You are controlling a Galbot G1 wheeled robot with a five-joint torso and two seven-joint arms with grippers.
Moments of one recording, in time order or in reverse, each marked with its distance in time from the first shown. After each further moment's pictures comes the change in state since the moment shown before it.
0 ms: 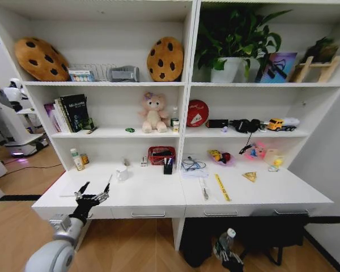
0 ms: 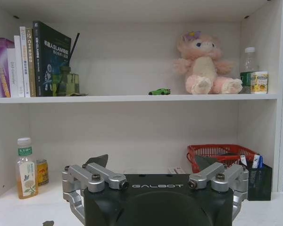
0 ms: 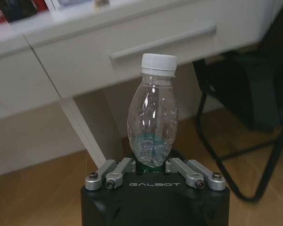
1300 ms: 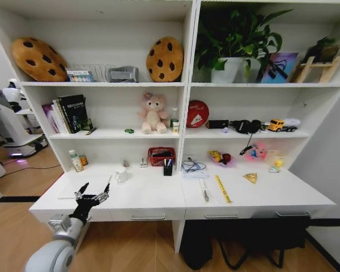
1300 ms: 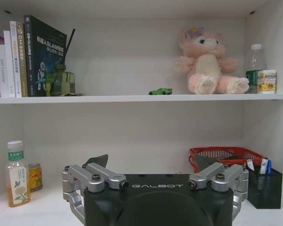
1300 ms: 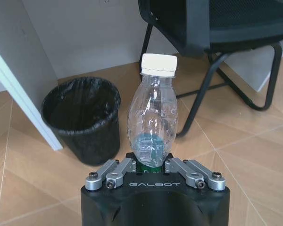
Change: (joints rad) left arm 0.000 0.000 0.000 0.000 0.000 0.000 0.000; right arm 0.067 -0.044 -0.015 -0.440 -0.040 0.168 0.059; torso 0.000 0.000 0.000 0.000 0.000
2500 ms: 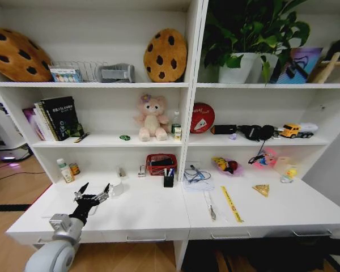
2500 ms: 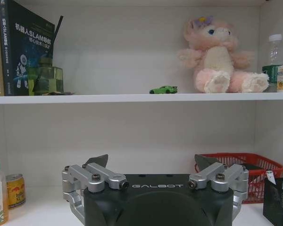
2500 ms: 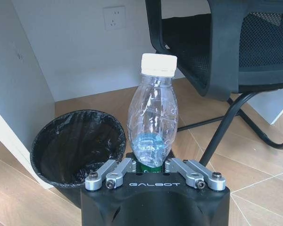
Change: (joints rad) left arm 0.000 0.000 0.000 0.000 0.000 0.000 0.000; right arm 0.070 -0.017 -0.023 -0.093 -0.024 0.090 0.005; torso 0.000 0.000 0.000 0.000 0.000
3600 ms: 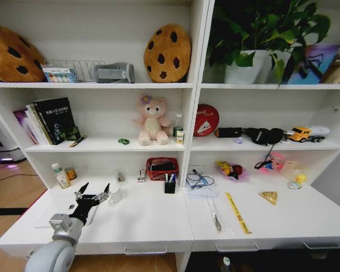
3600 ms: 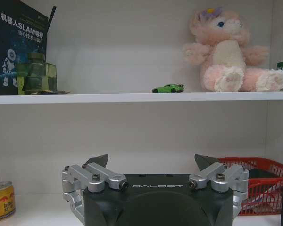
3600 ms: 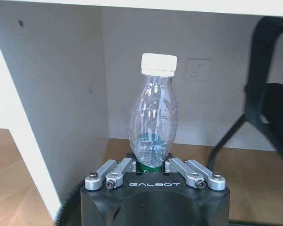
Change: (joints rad) left arm 0.000 0.000 0.000 0.000 0.000 0.000 0.000; right arm 0.298 -0.030 -0.060 -0.341 -0.207 0.268 -0.265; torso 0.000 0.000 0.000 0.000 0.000
